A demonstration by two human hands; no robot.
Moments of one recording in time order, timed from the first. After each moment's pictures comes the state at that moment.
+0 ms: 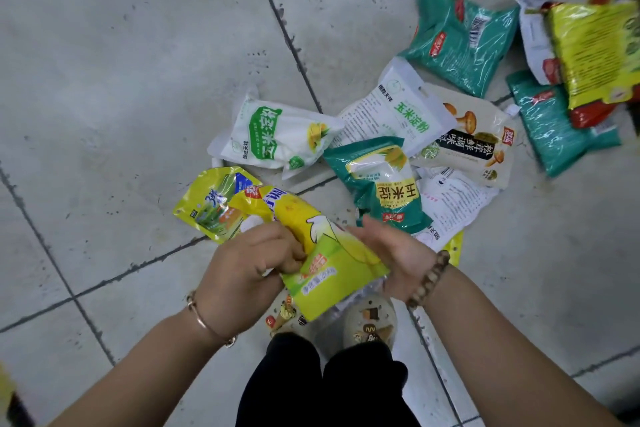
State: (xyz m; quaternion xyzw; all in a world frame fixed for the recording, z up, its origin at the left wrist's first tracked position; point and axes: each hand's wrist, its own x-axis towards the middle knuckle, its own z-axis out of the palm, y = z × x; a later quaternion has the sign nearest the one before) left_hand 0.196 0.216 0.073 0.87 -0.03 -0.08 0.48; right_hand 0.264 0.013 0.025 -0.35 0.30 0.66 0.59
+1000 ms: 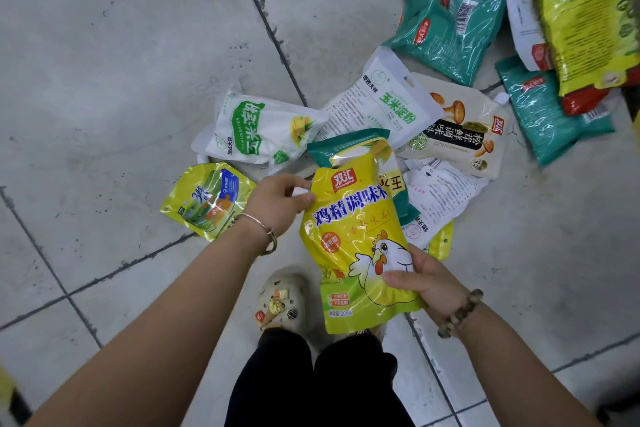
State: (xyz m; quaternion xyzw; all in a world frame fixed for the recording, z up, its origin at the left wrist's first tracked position) left_hand 0.259 0.178 -0.003 0.72 0.35 -0.31 0.51; right_hand 0.224 -0.070 0.006 -0.52 0.29 0.53 0.61
